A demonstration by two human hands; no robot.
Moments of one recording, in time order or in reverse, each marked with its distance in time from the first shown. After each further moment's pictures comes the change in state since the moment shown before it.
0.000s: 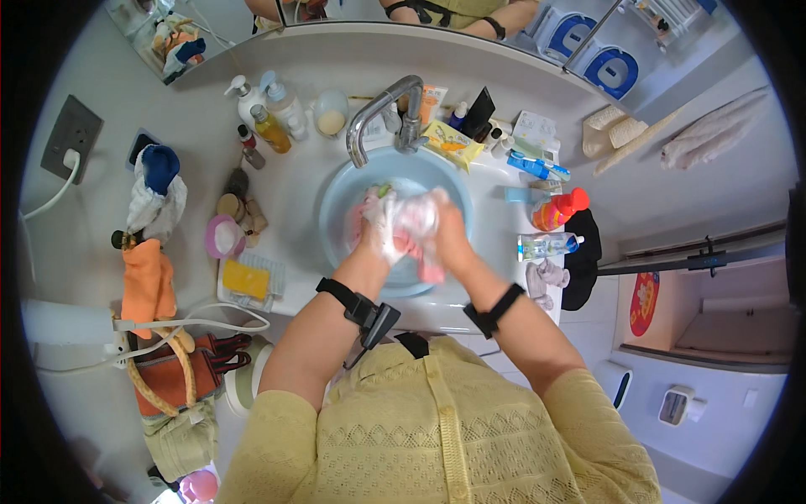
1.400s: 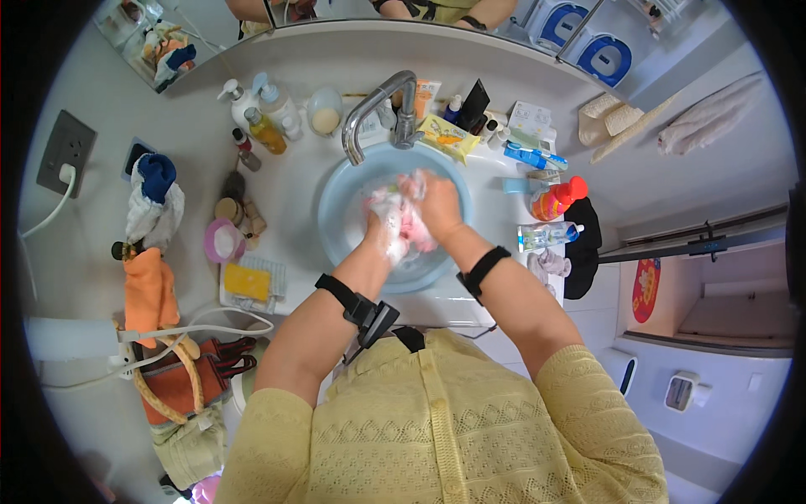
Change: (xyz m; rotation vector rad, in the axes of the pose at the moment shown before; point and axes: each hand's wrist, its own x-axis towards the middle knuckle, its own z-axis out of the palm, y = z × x) left_hand 0.025 -0.010 -0.018 0.279 -0.201 0.061; right_hand 0.036 -0.007 0.011 -0.258 0.216 0.047
